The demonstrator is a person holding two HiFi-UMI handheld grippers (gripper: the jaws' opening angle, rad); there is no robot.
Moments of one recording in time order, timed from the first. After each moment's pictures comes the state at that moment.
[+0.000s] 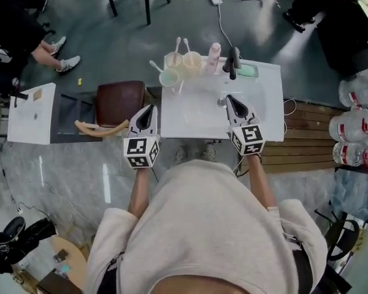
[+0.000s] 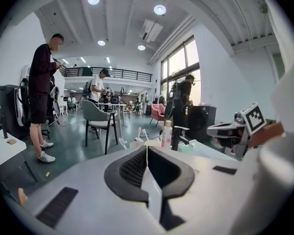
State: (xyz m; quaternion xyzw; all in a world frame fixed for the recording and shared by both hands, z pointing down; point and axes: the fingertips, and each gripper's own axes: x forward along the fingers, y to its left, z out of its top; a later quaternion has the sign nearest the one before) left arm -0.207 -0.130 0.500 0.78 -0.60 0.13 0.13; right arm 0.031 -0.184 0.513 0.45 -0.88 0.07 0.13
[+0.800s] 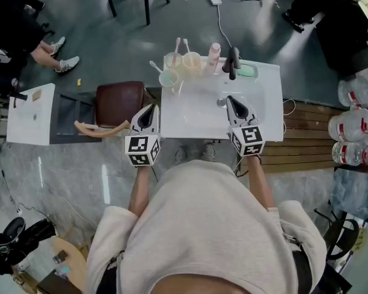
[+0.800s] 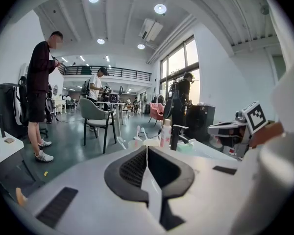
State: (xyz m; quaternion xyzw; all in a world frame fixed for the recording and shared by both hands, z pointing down) left arm -0.204 -0.136 0.508 0.79 -0.59 0.13 0.14; right arm 0.034 -0.183 0.515 0.46 -0.87 0.07 0.14
